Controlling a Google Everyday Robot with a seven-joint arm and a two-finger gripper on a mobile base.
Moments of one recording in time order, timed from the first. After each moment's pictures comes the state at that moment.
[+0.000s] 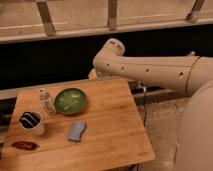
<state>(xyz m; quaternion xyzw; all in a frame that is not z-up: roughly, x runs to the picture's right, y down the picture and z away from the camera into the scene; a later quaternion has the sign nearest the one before) -0.014 -0.081 0.761 -0.08 -0.01 0.58 0.81</state>
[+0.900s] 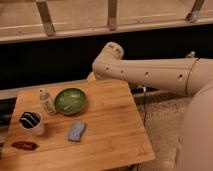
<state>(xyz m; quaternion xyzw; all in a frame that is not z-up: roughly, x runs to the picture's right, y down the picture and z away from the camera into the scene) -0.033 -0.053 0.761 -0.10 -0.02 0.56 0.82</state>
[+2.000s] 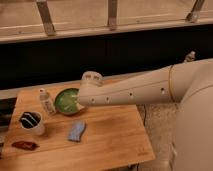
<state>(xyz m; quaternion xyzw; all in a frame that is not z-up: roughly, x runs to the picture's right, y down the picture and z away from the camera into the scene) -0.081 0.063 0.758 -0.13 0.02 0.51 0.85</state>
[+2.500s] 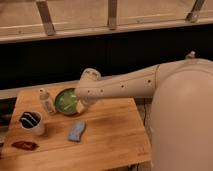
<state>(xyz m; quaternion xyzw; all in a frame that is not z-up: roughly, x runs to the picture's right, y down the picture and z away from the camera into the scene) -0.095 0.090 0.796 -0.20 0.06 0.48 0.85</state>
